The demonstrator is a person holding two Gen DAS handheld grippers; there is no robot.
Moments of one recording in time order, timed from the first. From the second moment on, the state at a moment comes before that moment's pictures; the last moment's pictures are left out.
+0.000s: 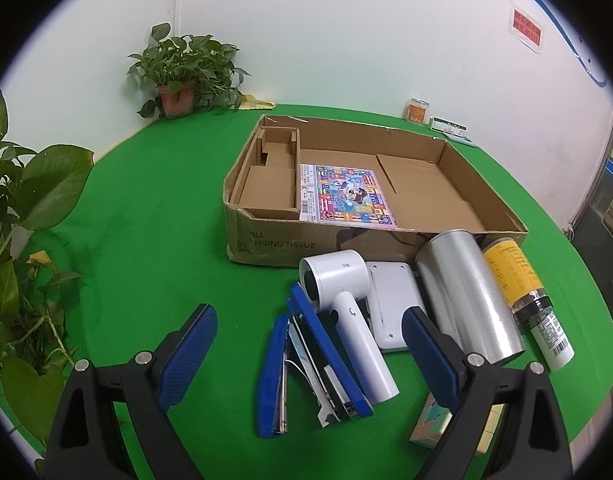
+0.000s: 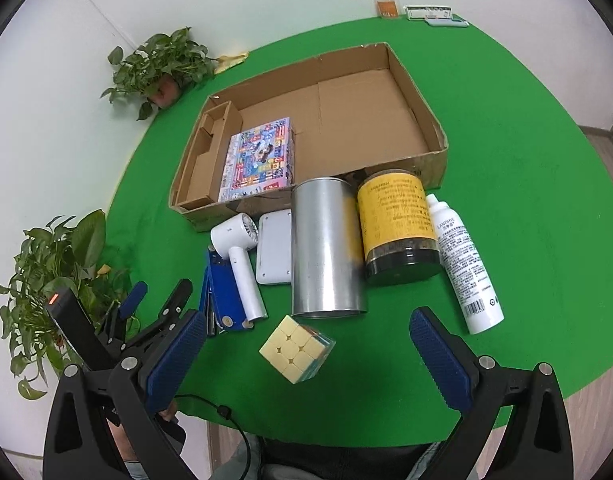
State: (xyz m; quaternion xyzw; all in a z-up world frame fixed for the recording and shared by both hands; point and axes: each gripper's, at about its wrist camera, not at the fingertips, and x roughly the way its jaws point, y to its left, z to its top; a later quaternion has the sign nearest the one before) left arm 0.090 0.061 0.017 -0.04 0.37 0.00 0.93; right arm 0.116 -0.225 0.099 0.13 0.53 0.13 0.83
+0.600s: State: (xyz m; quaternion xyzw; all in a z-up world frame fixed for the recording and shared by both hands) left arm 0.159 0.019 -0.010 -0.16 0.47 -0.25 0.83; right arm 0.140 -0.228 -0.042 0.18 0.51 0.14 0.83
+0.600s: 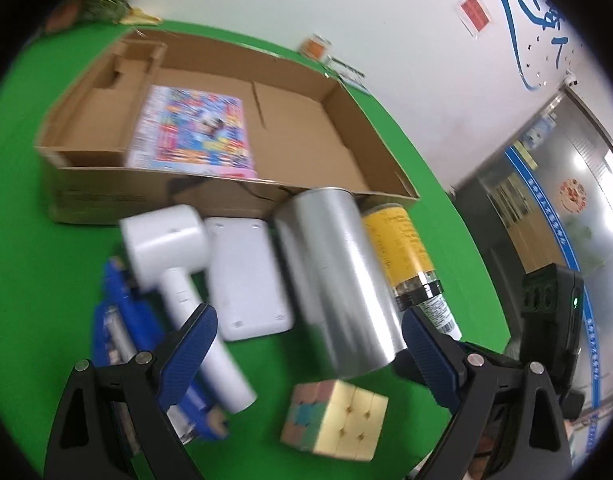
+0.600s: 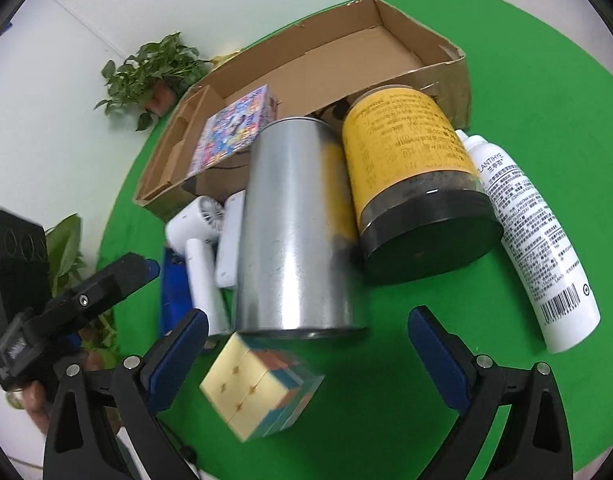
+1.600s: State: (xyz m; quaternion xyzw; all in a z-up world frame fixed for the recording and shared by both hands) left arm 0.219 -0.027 -0.061 -0.24 0.58 -0.31 0.72; right arm 0.143 -0.190 -0.035 0.01 0.54 0.17 0.83
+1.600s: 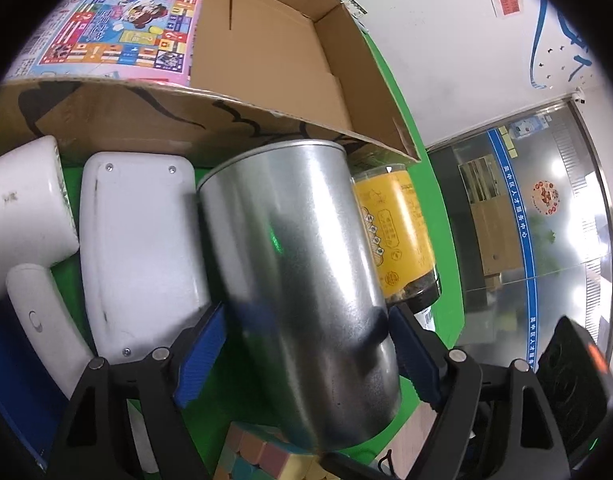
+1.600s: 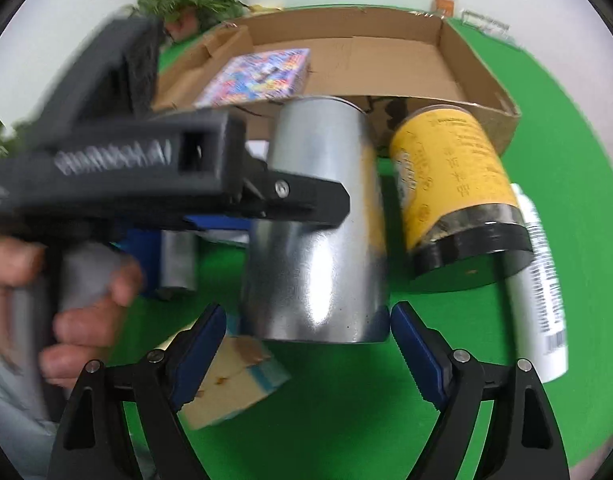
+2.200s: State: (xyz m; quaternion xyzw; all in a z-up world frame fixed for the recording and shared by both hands) left arm 0.210 -0.023 -0.056 -0.22 0.55 -0.31 0.74; right arm 0.183 -0.203 -0.060 0.10 0.60 0.21 0.77
